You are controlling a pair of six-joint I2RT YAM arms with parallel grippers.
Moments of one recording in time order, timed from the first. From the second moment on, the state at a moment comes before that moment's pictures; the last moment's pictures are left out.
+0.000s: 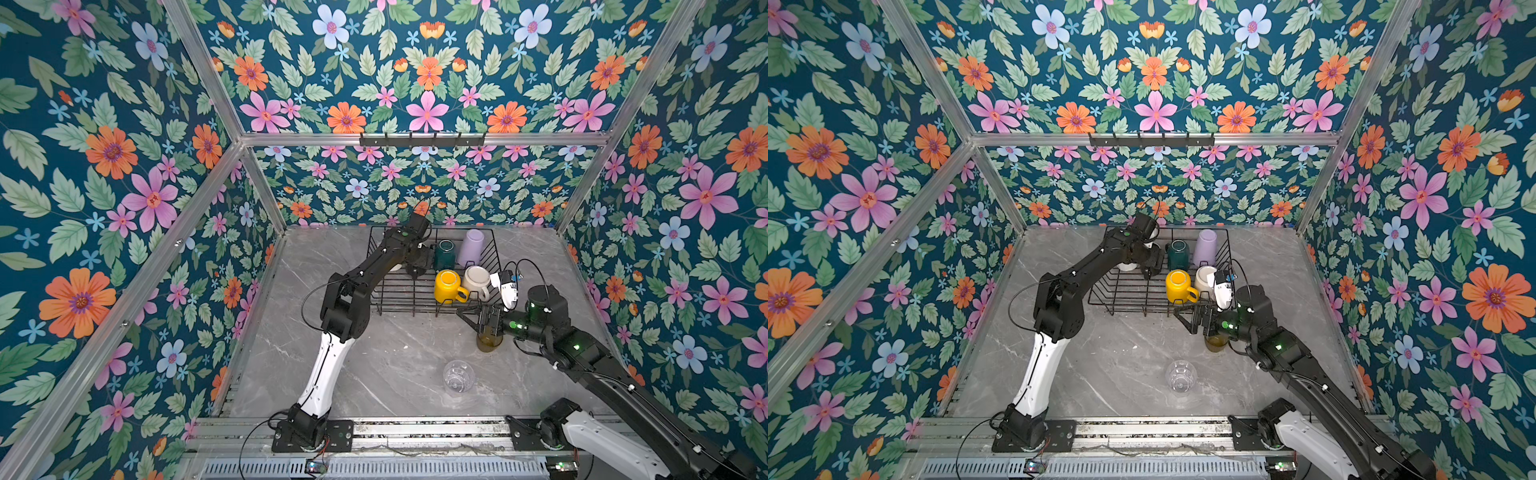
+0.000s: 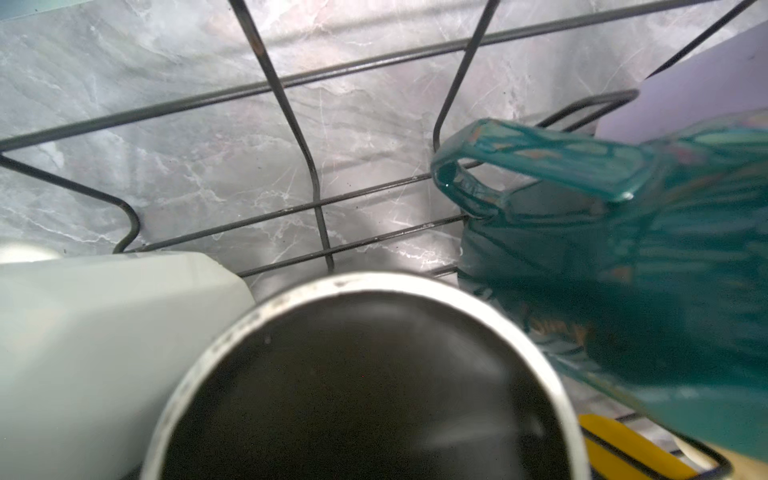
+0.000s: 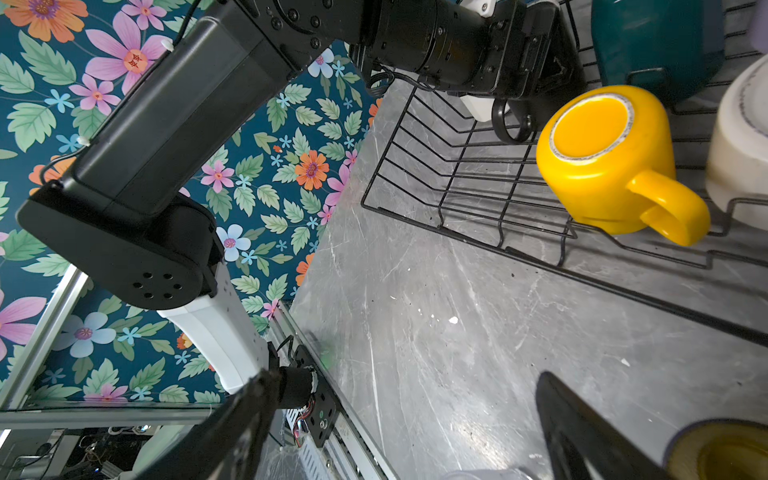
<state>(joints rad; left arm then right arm) -0.57 2.37 2.20 -0.85 -0.05 -0.23 0.50 0.85 0.72 -0.28 -0.48 0.63</state>
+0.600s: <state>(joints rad) -0.58 2.16 2.03 -0.78 -0.04 -0.26 0.50 0.92 0.86 -0.62 -0.23 0.58</state>
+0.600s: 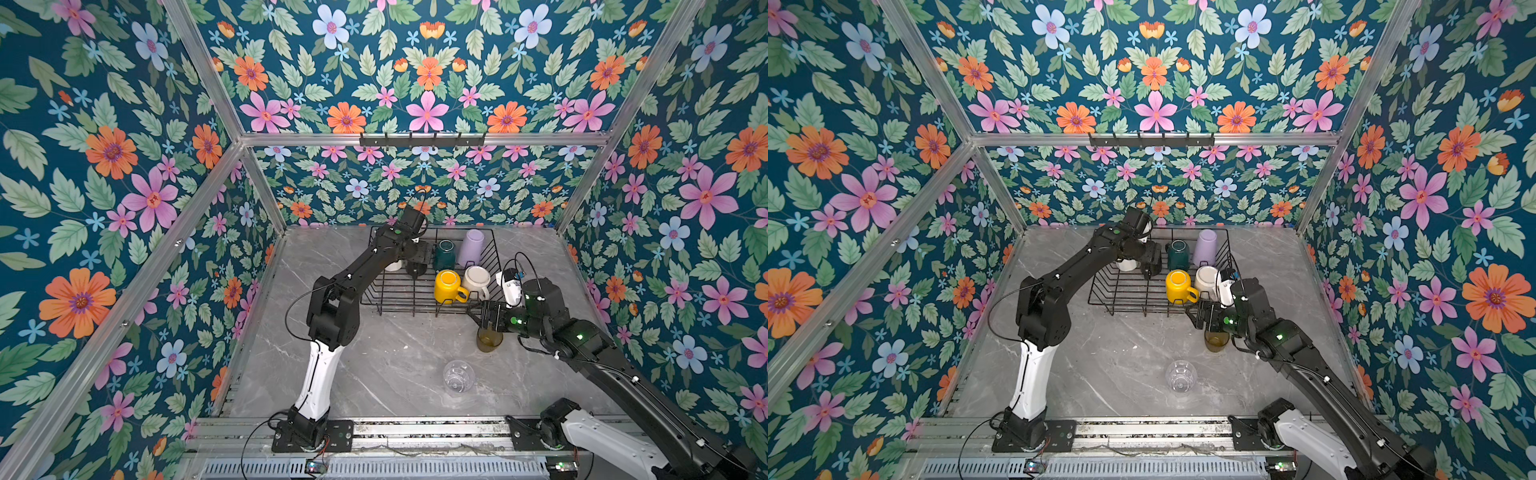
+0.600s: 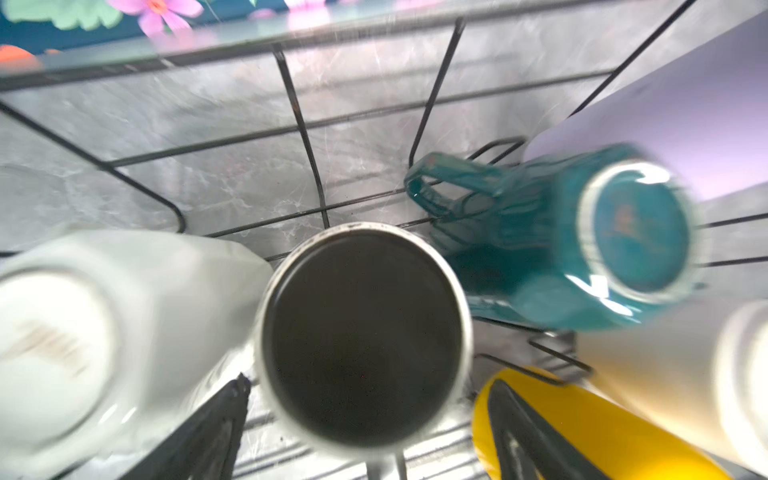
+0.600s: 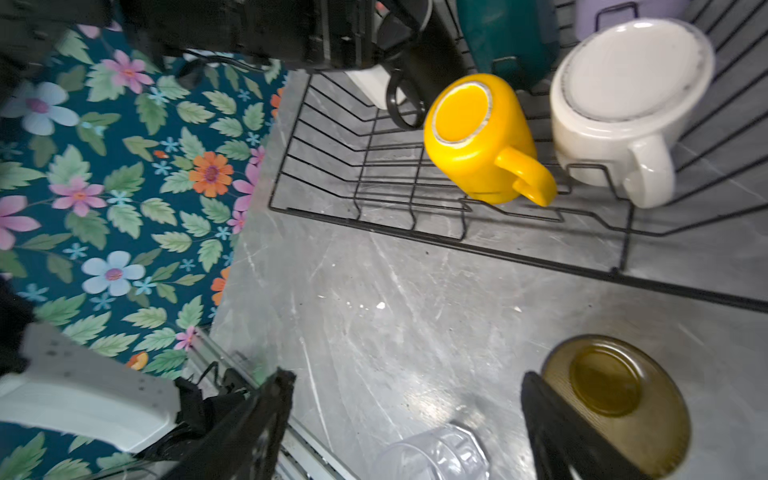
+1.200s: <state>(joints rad) -0.58 1.49 1.43 -0.33 -0.04 -0.37 0.48 0.98 0.77 -0.78 -0.05 0.60</state>
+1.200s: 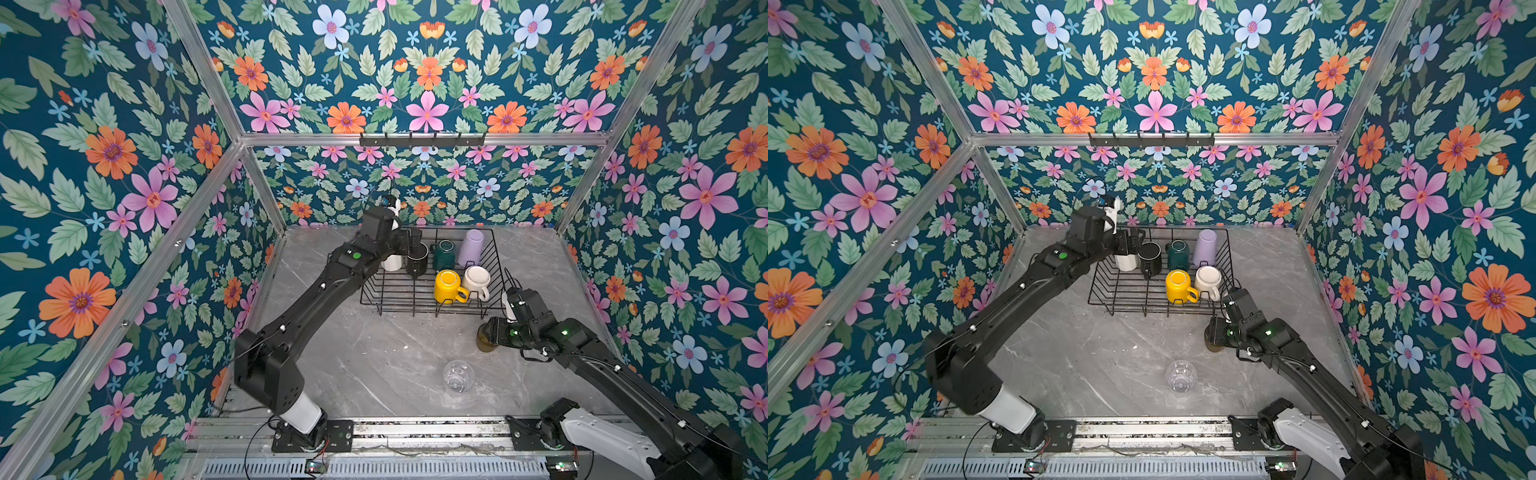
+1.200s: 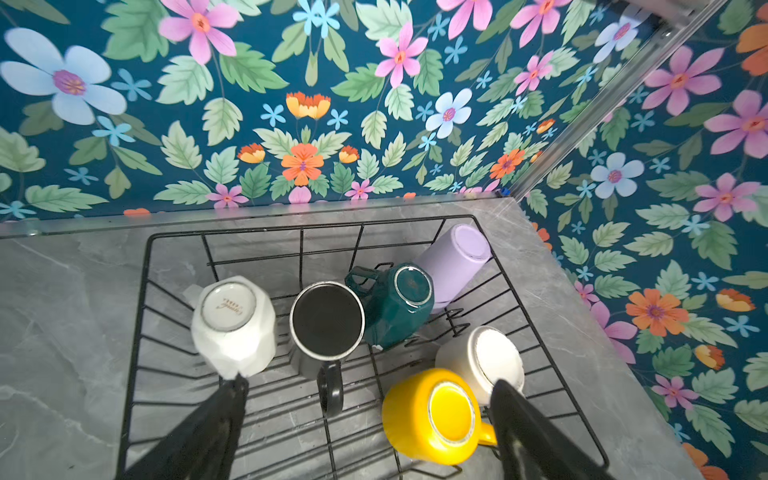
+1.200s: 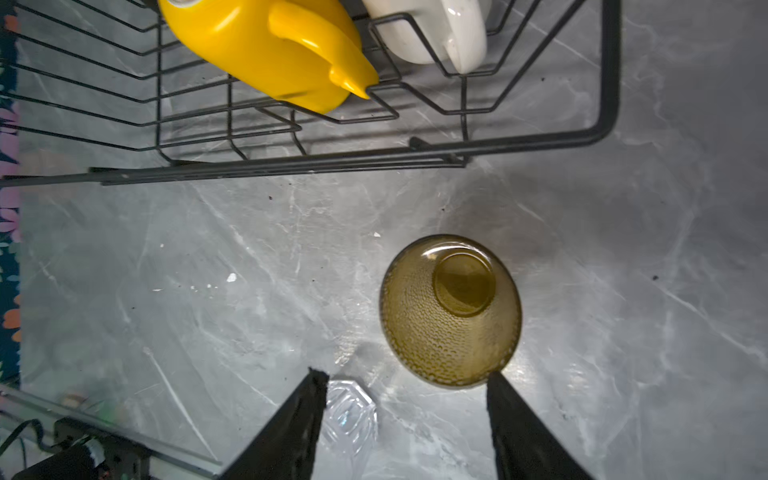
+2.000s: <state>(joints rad) -0.58 0.52 0.71 -0.20 -0.26 -0.49 0.38 1.12 0.69 -0.64 -0.02 0.61</state>
